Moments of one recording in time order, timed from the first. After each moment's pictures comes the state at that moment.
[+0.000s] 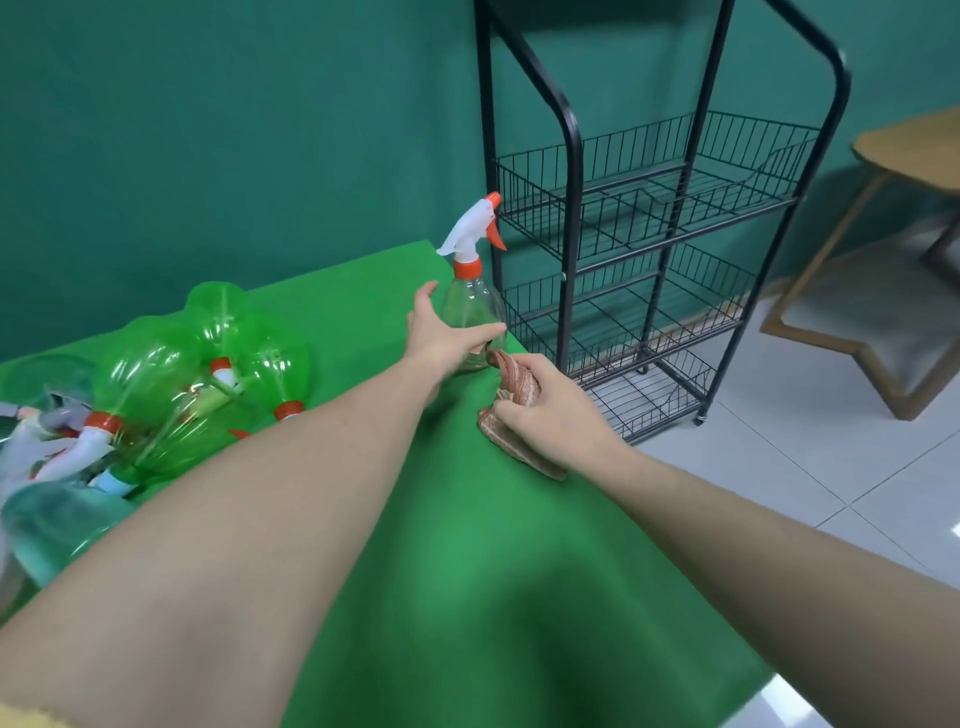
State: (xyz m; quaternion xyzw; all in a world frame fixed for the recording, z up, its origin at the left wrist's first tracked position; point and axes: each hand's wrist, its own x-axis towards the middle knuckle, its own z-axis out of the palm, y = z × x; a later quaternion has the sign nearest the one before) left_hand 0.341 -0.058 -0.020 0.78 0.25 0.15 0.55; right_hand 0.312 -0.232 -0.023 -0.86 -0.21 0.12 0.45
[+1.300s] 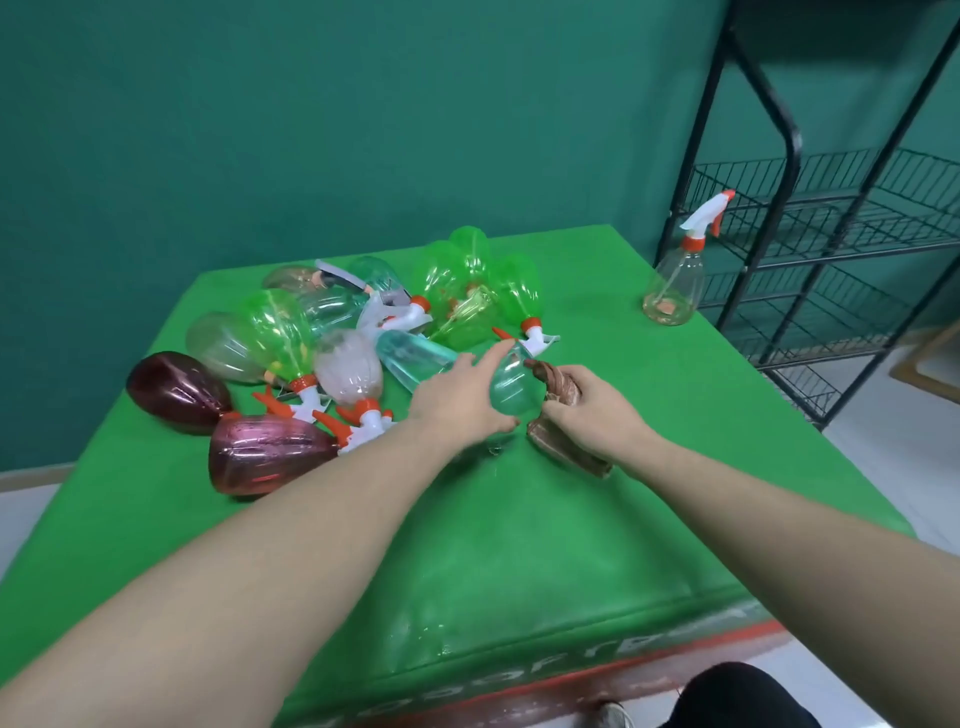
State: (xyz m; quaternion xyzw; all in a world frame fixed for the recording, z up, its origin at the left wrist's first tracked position) left_hand 0.013 0.038 0.006 0.97 0.22 0.02 0.11; right_hand 0.098 -0.119 0.005 -0.87 -0.31 0.16 0.35
